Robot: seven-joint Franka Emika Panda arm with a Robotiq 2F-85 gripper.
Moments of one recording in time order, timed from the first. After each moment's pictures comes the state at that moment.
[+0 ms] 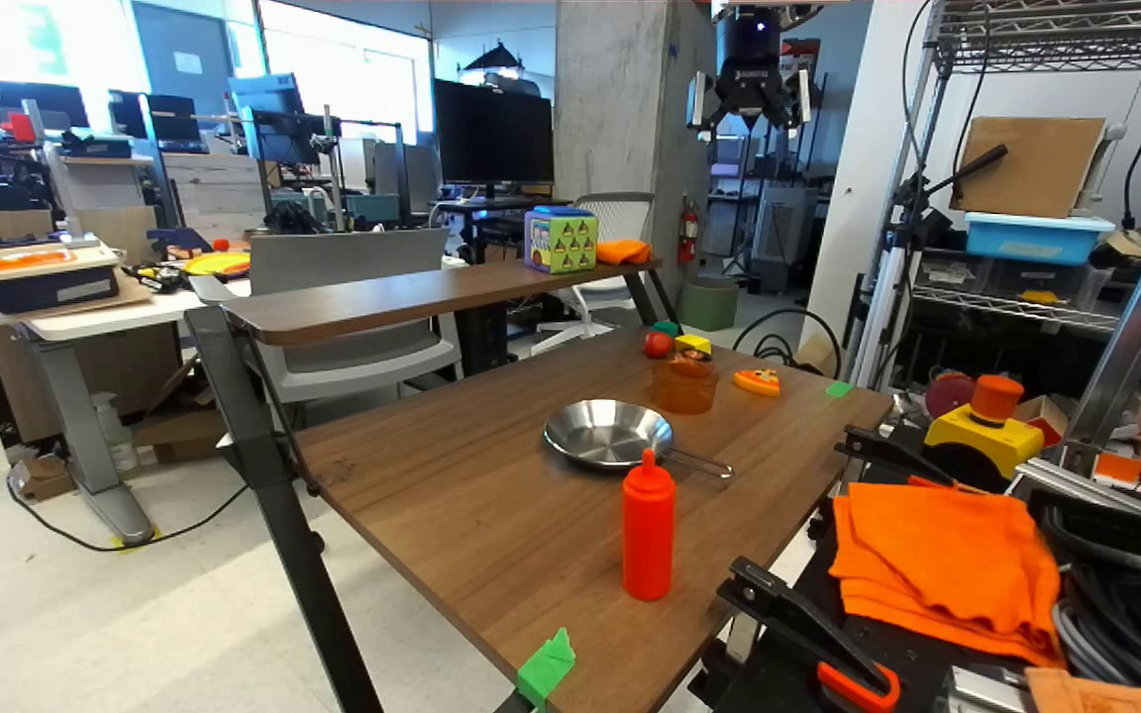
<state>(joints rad) -0.25 0.50 -0.20 -1.42 0.06 1.71 0.30</state>
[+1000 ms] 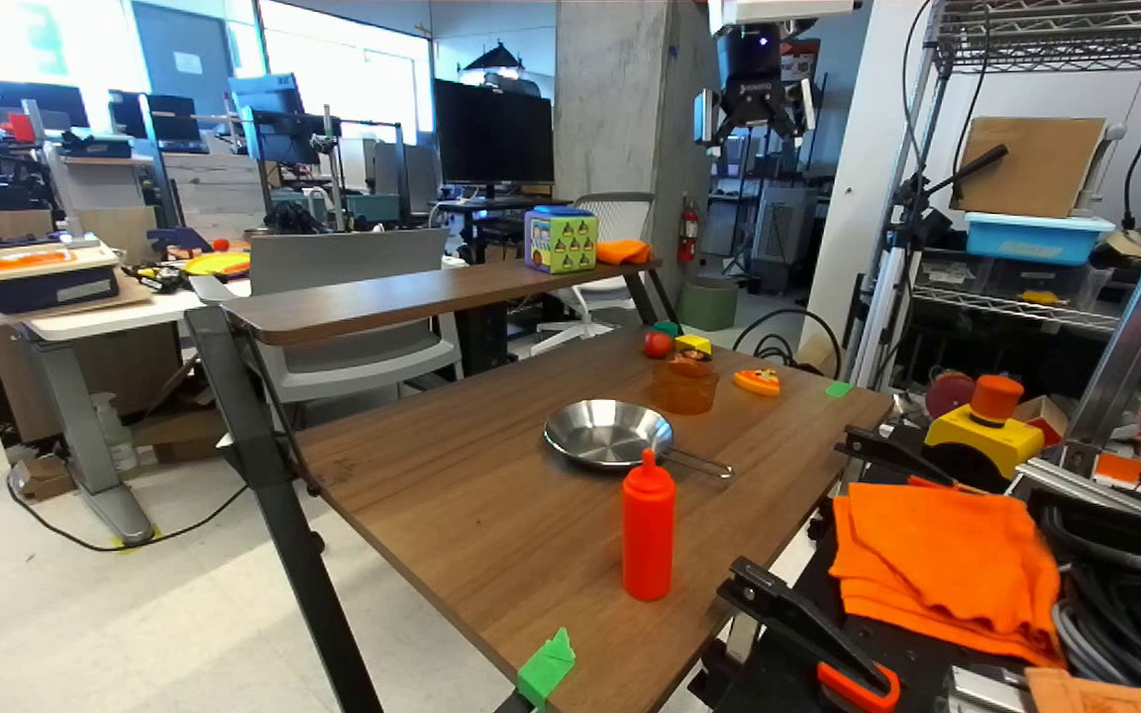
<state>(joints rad) -0.24 0.53 -0.20 -1.42 -0.02 1.71 0.25</state>
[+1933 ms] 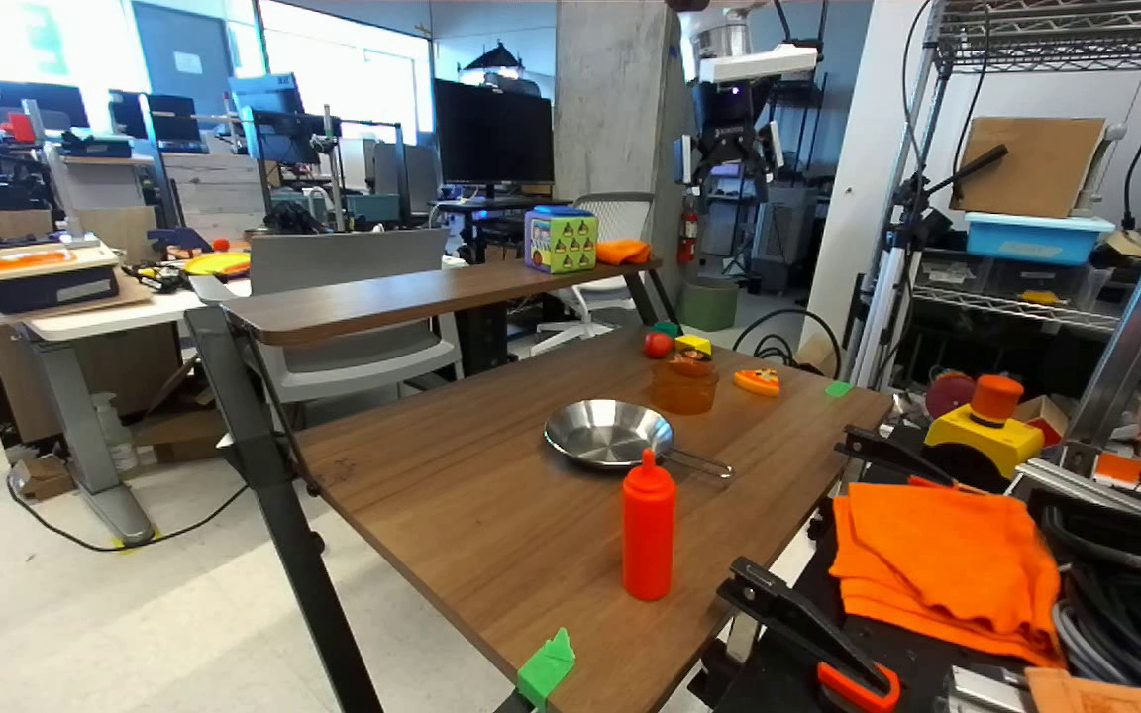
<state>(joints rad) -0.24 0.70 -0.20 -1.27 -0.05 1.76 0.20</state>
